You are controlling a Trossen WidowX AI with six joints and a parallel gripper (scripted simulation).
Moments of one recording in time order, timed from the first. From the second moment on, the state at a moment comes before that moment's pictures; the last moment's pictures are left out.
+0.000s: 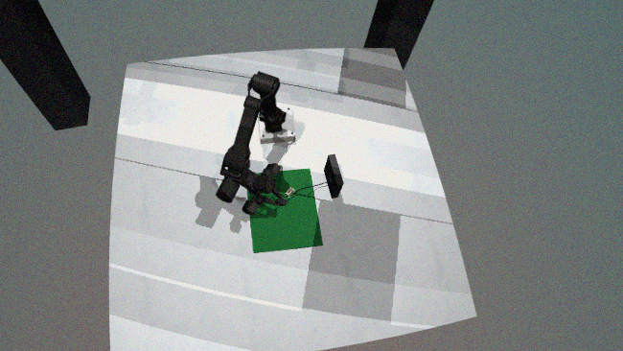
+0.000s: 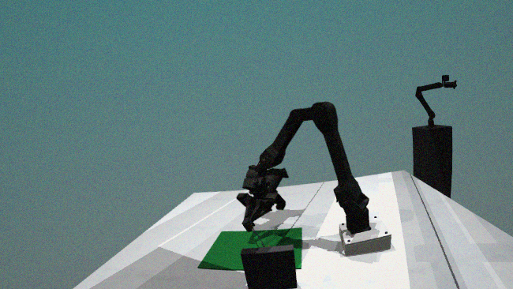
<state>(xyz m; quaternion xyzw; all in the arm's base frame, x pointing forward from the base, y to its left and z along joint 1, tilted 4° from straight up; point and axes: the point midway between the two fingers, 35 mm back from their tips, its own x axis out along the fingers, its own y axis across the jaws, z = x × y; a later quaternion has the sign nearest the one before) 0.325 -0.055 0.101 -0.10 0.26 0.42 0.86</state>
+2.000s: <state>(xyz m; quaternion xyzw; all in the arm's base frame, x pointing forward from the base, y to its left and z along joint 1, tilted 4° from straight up) 0.302 -0.070 0.120 -0.07 0.07 0.40 0.91</state>
